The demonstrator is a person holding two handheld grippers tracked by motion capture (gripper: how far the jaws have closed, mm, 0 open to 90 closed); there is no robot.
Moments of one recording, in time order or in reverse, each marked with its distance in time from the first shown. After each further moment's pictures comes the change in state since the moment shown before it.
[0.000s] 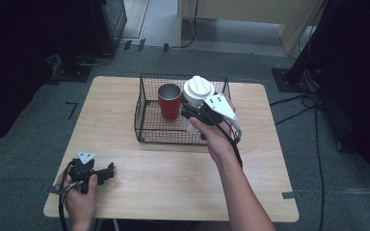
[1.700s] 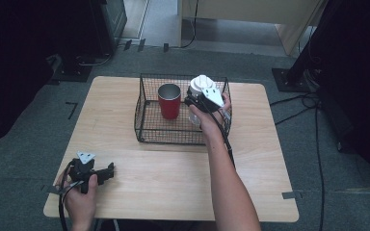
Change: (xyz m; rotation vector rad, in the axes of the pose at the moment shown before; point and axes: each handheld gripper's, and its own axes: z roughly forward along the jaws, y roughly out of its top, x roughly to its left) left arm 0.000 0.000 0.000 0.002 -0.001 0.001; right arm -0.038 -0.061 0.083 0.096 -0.232 0.015
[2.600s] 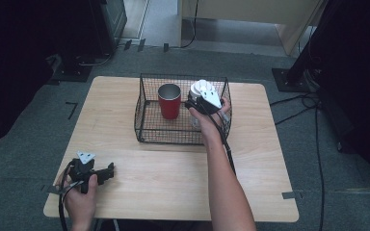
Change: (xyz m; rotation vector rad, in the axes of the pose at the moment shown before) left arm 0.000 0.000 0.000 0.001 0.000 0.000; right arm -0.002 -0.016 0.007 0.069 -0.034 -0.033
